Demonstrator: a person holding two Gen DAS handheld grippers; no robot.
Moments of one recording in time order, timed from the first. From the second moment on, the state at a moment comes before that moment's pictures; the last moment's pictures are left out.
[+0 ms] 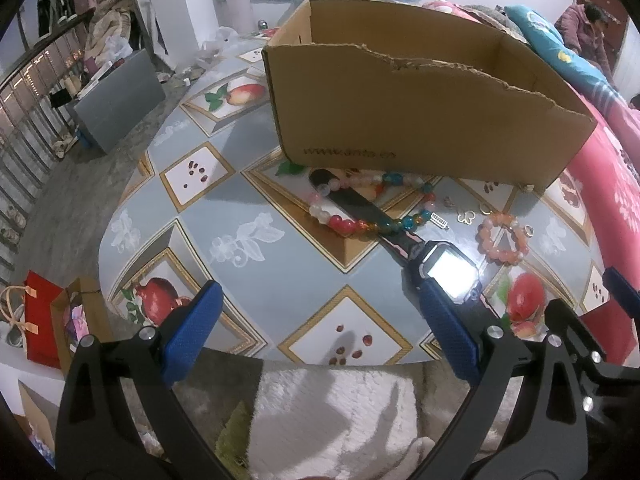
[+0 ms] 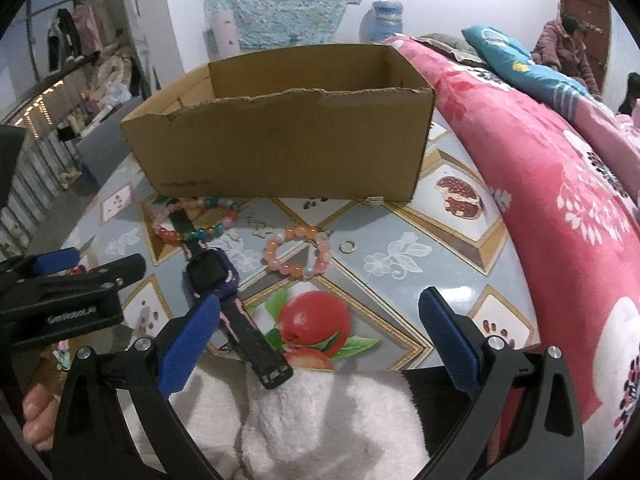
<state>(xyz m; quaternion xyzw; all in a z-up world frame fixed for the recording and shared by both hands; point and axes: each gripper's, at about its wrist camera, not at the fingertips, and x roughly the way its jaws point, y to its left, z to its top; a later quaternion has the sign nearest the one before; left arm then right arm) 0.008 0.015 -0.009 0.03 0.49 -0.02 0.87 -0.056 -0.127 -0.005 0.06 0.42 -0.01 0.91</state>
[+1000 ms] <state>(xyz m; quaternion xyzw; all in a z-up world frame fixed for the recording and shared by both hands) 0.063 0.049 -0.015 -0.02 0.42 -0.12 0.90 0.032 -0.104 -0.017 0.13 0.43 0.15 0.88</state>
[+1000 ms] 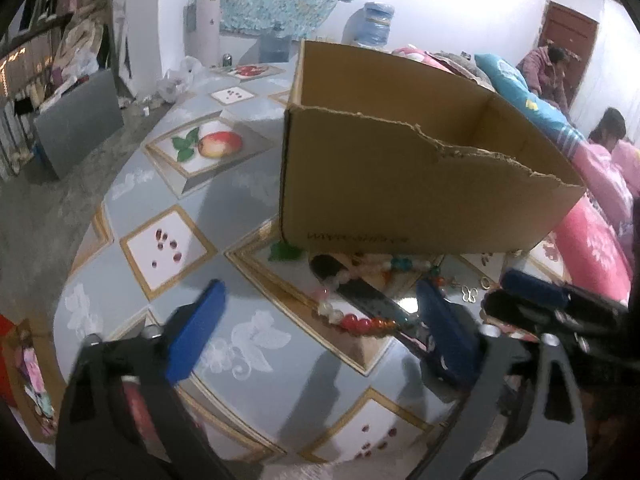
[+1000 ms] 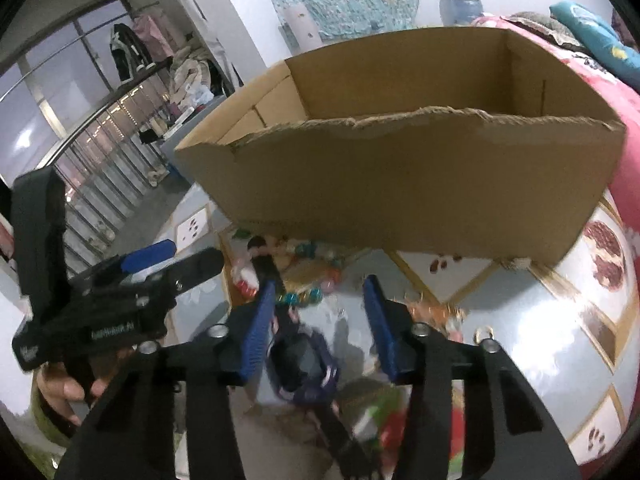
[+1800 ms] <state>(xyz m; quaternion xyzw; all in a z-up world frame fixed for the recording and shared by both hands) 0.093 0.040 -0.046 0.02 0.47 -0.16 0.87 0.085 -0.065 -0.045 0.01 0.49 0.15 0.86</state>
